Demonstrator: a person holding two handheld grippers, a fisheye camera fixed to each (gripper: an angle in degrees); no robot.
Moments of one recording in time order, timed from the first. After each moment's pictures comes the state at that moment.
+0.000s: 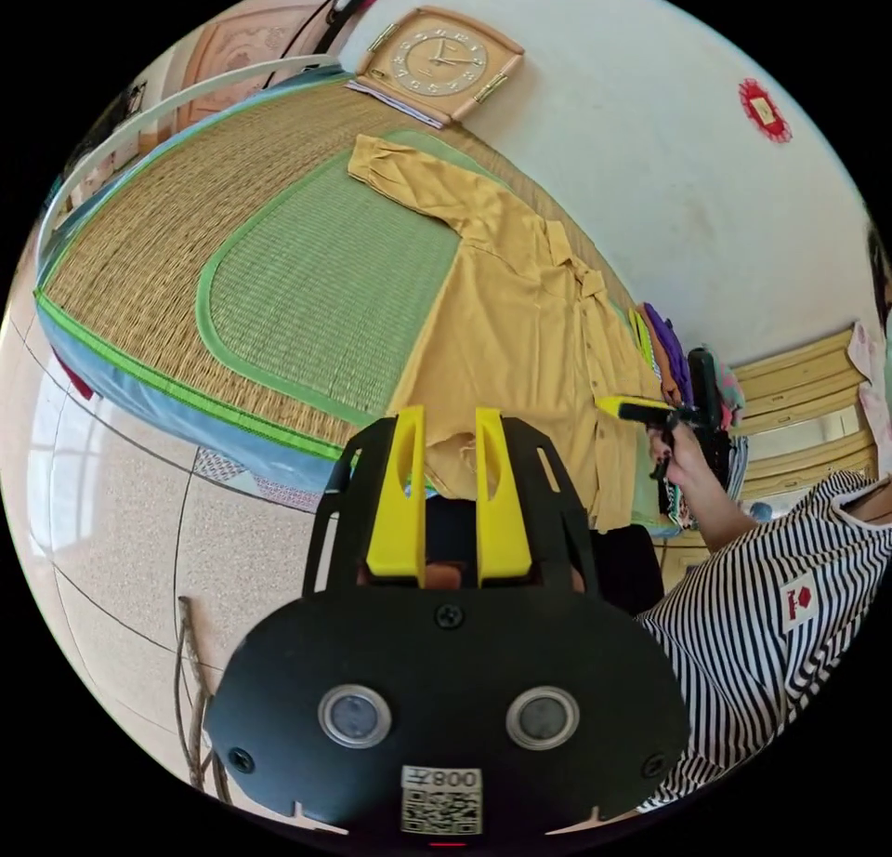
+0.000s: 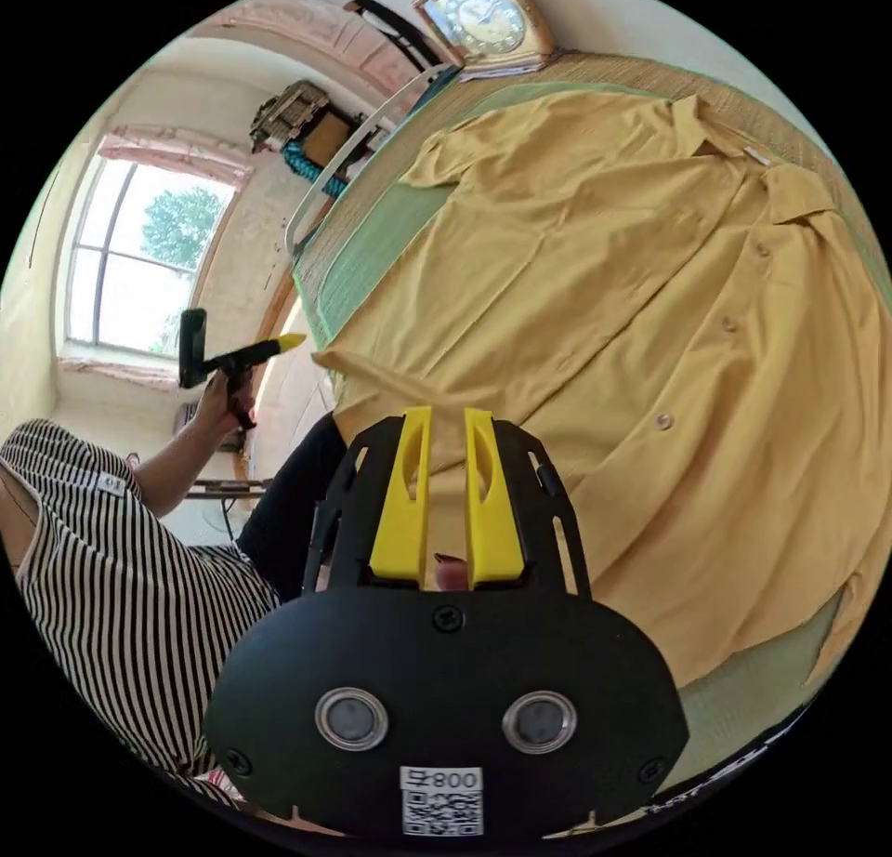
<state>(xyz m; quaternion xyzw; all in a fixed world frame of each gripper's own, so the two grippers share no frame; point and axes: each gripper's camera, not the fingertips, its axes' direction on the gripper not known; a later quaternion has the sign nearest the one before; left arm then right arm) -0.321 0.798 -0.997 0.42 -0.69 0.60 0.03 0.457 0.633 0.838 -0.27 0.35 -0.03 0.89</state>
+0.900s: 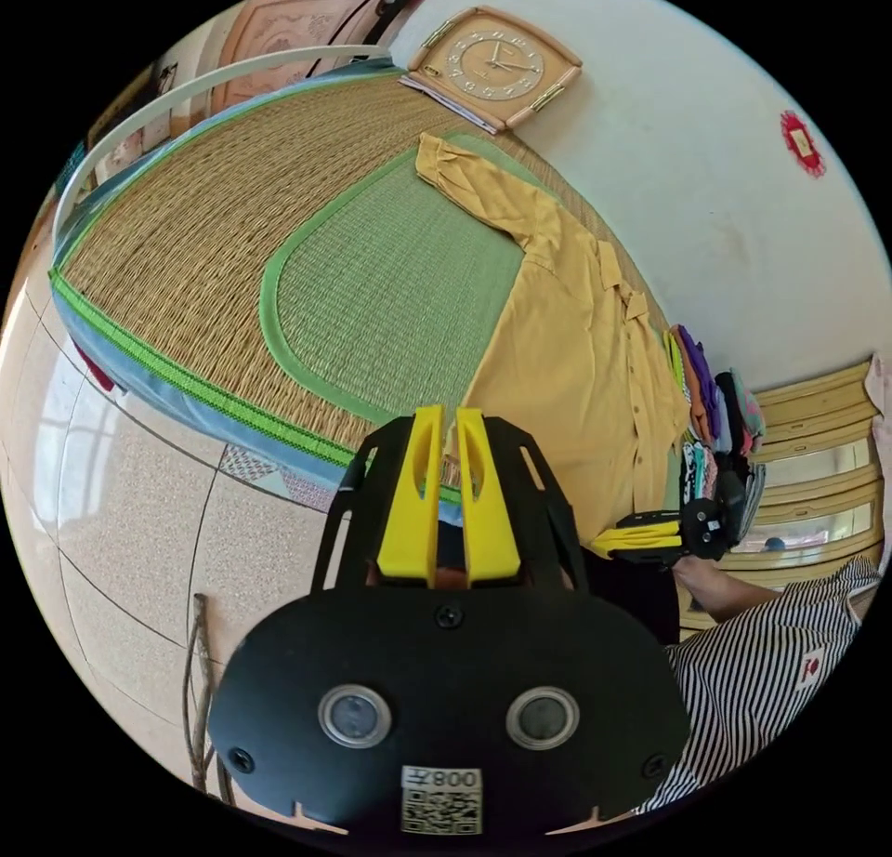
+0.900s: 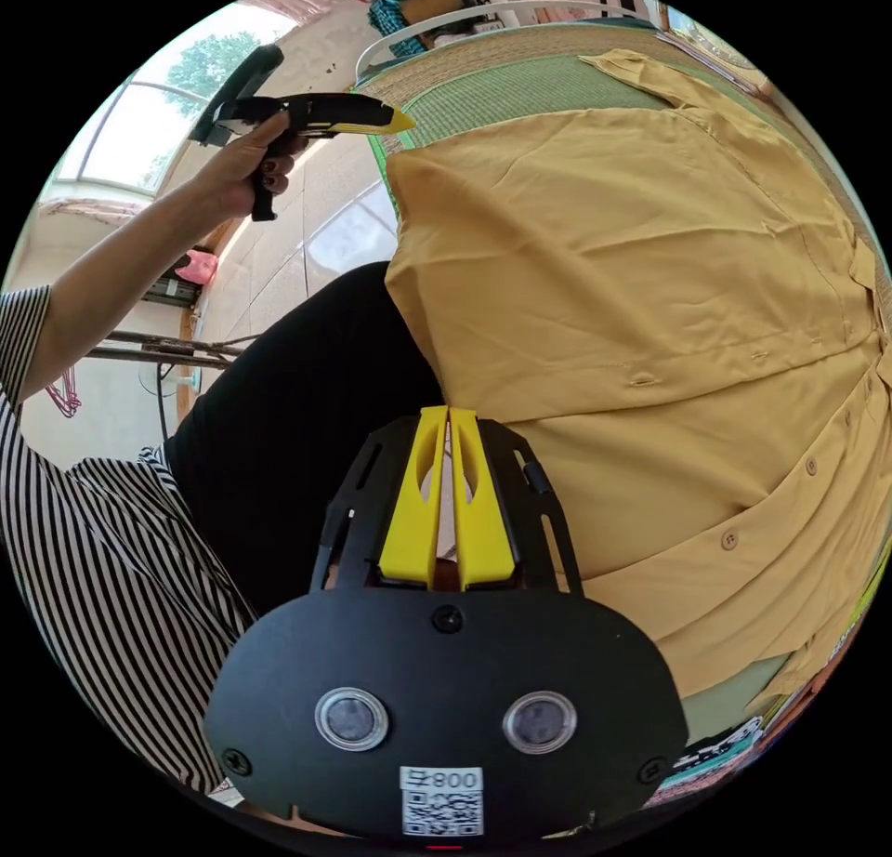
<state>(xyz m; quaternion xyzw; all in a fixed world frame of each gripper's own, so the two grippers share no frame) -0.290 0.797 -1.017 0.44 -0.67 0.60 0.03 0.427 0.744 0.995 -0.44 0.40 -0.13 0.79</state>
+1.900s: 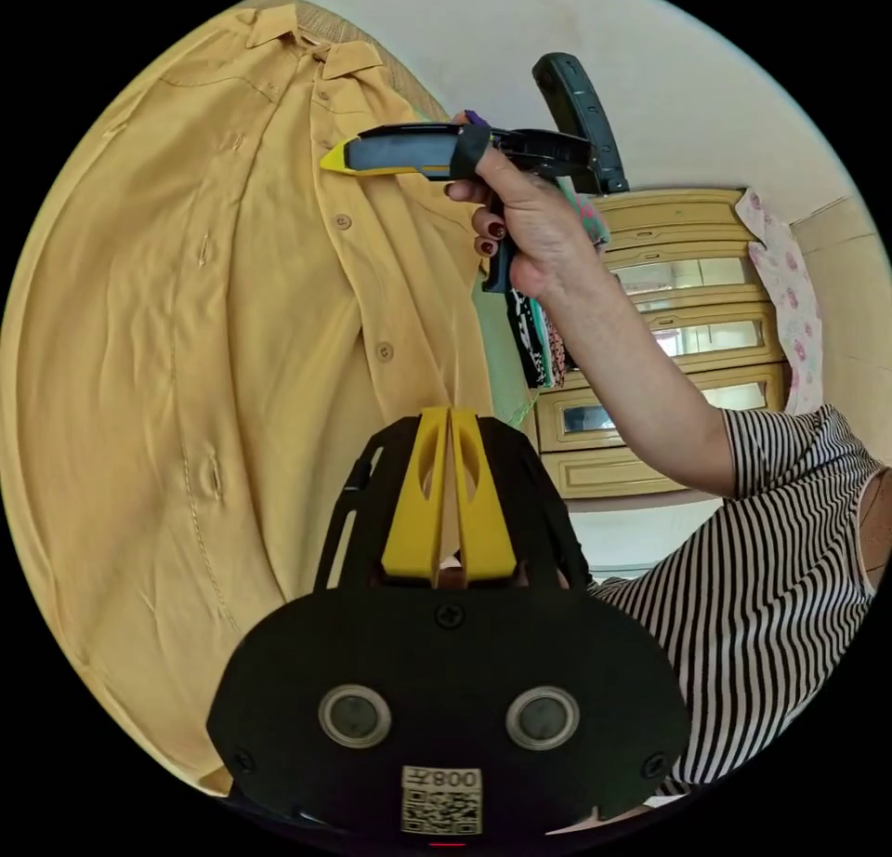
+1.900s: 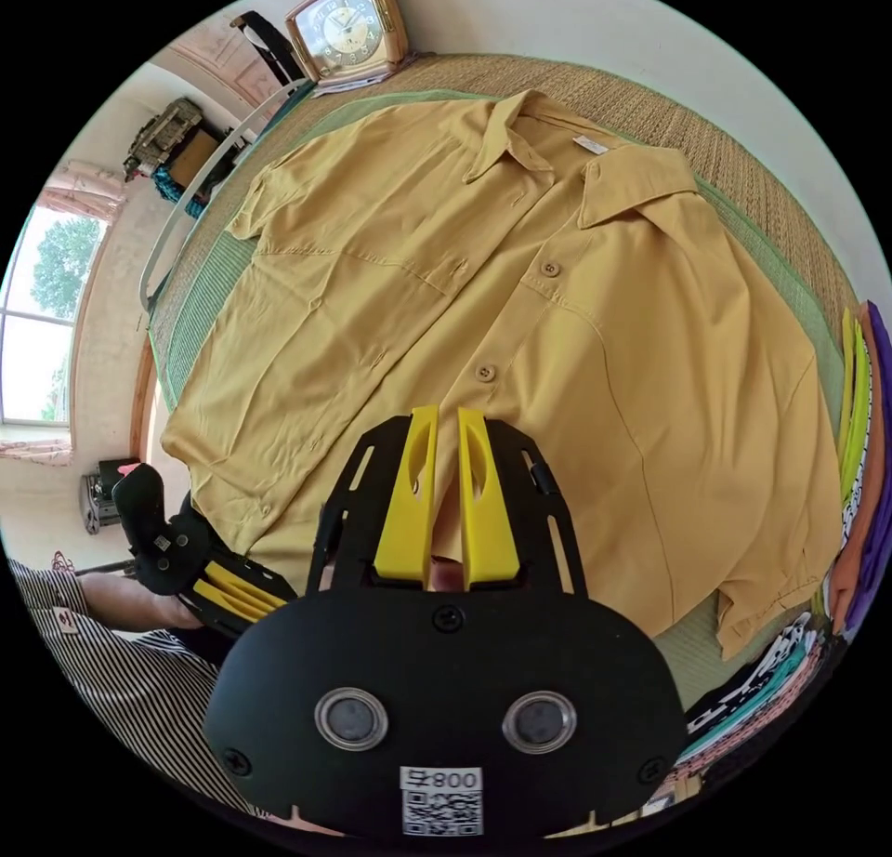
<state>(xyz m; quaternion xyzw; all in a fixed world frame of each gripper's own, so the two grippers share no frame) -0.306 0.476 -0.926 0.09 -0.82 0.53 0.21 0.467 0.564 0.841 -0.21 0.54 0.01 0.82</state>
